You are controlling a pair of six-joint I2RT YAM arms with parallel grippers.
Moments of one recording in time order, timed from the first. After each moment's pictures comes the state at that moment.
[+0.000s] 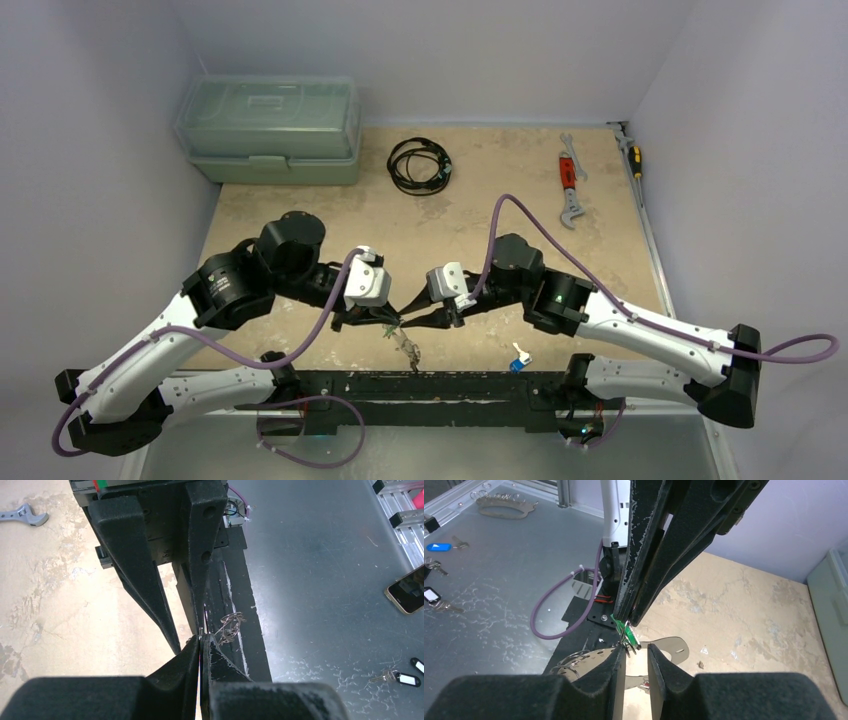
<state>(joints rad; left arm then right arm) -0.94 0.91 1.26 -0.88 0.70 0.34 1.09 1.03 0.91 -0.06 -0.66 -0.31</state>
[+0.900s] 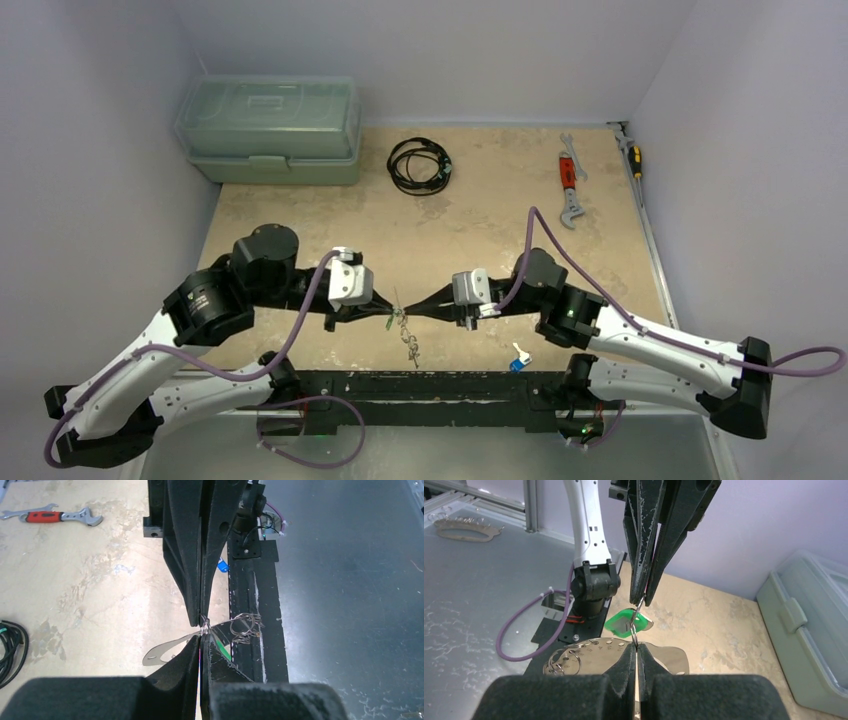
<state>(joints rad) -0.95 0.80 1.20 -0.79 0.56 0.28 1.09 0.92 0.77 0.16 -0.57 -0.29</state>
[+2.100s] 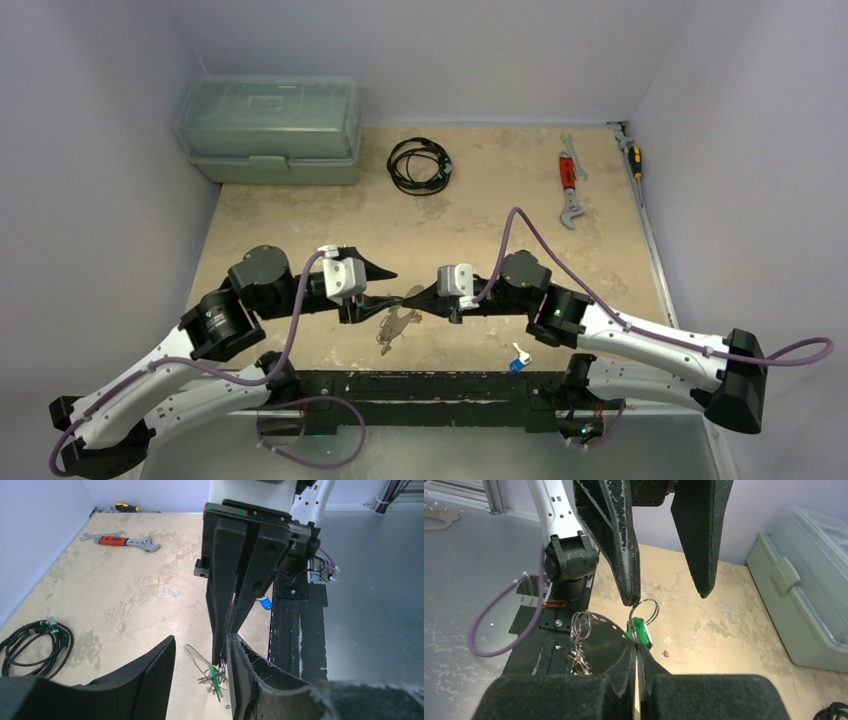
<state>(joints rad) -0.94 0.65 0.92 -0.40 0.40 0.18 1.09 0.97 0.71 0.21 -0.45 -0.26</state>
